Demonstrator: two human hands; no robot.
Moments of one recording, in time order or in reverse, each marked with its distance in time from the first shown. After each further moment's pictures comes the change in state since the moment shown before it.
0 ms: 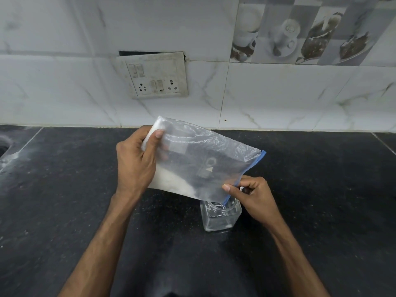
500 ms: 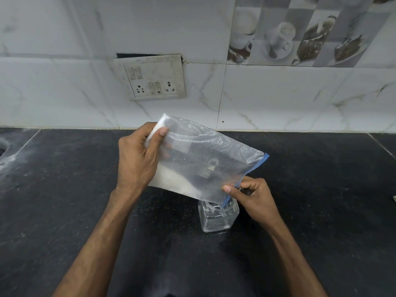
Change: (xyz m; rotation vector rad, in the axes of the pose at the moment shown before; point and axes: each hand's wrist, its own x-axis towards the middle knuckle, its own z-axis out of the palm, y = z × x) left_hand 0.009 0.011 0.004 0.009 -0.051 0.057; right_hand -0.003 0.002 -0.005 -0.005 0.042 0.000
